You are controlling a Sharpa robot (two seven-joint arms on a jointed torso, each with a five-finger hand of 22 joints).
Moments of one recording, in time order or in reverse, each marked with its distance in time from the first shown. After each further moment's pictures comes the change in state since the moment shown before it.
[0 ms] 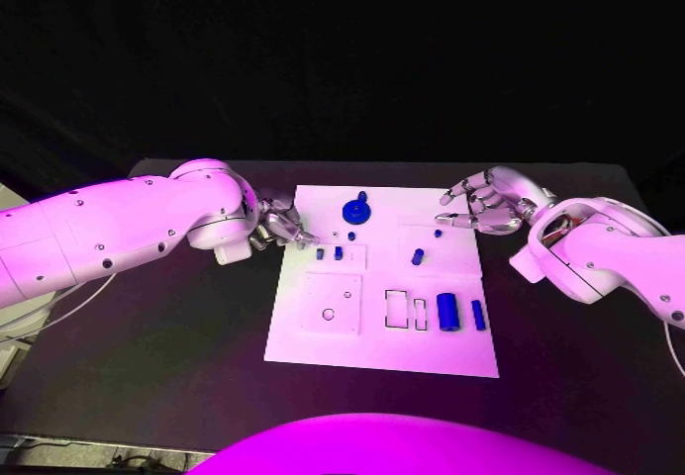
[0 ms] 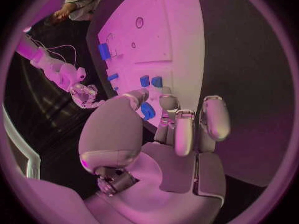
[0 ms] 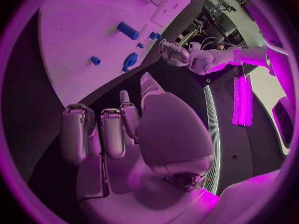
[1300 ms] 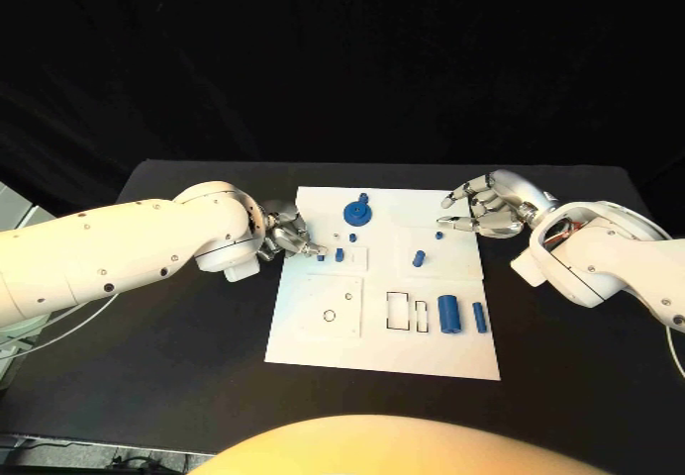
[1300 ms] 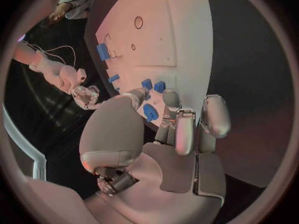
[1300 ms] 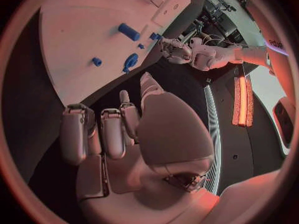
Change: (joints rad) left arm -0.050 -0.016 -0.008 0.072 -0.058 -0.127 0.009; left_hand 0.024 0.008 -0.065 0.003 0.005 -0.059 0.023 0.015 -0.044 -0.066 0.026 -0.032 -0.067 0.000 0.029 -0.010 0.000 0.000 -0.023 0.016 -0.019 -0.021; right arm -0.004 -0.001 0.000 -0.001 0.000 0.000 0.000; right_hand 0.000 0.000 0.000 0.000 0.000 0.000 0.000 0.000 0.000 0.000 0.000 0.000 0.000 0.000 0.000 0.000 0.000 0.000 0.000 0.000 0.000 0.000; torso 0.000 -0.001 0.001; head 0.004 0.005
